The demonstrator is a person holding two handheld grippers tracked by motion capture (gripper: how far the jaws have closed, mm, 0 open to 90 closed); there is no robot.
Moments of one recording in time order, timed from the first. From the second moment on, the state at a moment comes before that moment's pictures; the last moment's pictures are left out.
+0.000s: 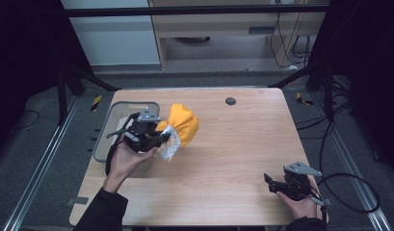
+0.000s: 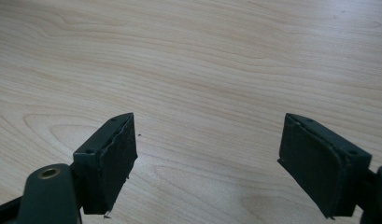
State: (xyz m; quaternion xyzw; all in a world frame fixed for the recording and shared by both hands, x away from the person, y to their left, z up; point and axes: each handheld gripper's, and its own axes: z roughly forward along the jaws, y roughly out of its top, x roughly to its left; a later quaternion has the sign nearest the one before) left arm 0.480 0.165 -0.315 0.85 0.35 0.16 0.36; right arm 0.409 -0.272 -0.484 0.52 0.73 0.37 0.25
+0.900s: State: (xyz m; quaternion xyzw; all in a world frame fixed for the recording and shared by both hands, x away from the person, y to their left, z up) left arm 0.484 0.121 -0.354 0.87 0.33 0.12 0.34; right arm 0.409 -0.272 -0.484 0.52 0.73 0.37 0.25
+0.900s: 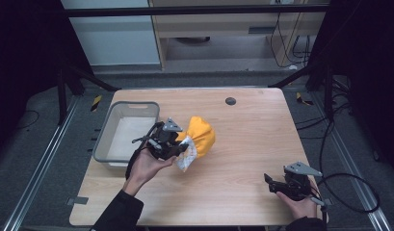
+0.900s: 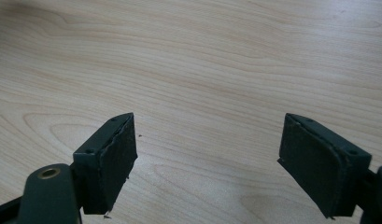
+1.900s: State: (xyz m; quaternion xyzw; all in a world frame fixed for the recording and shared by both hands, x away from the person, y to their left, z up) left arm 0.486 0.078 -0.394 0.89 0.31 0.09 0.34; right arm 0.409 -0.273 -0.484 0.52 0.73 0.37 0.25
